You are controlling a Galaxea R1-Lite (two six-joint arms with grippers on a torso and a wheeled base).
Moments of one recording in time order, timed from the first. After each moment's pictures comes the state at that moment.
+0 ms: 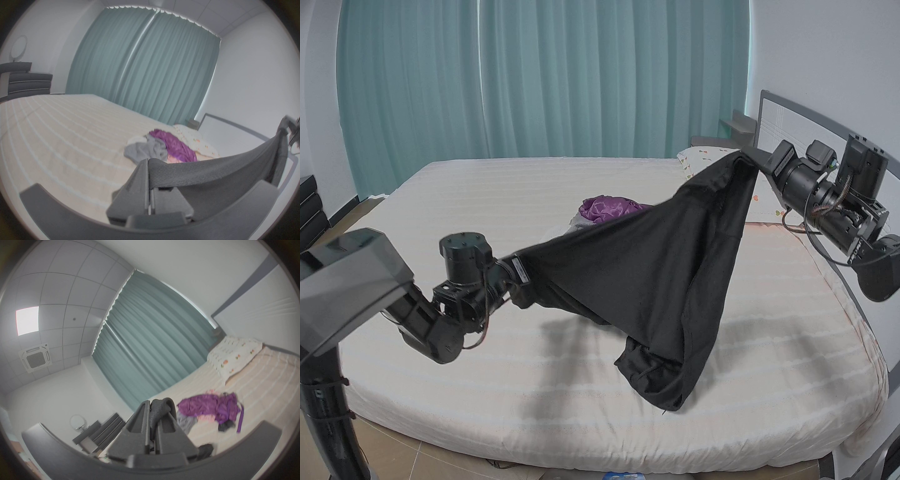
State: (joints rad) left arm -0.34 2.15 -0.90 -1.08 0.20 -0.44; right arm 0.33 1.72 -0.99 -0.89 0.06 0.69
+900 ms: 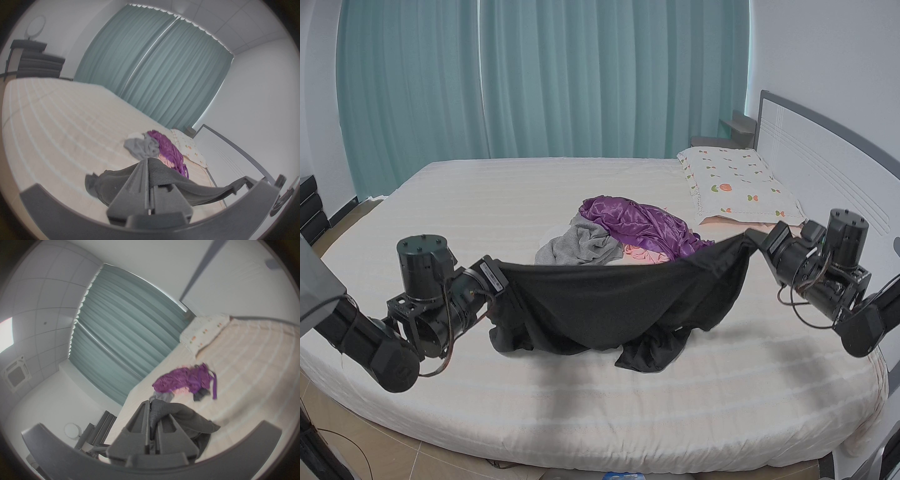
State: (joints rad) left arm -0.38 1.85 -0.63 -1.02 0.23 -0.66; right arm 0.29 1.81 -0.65 -1.07 0.00 0.85
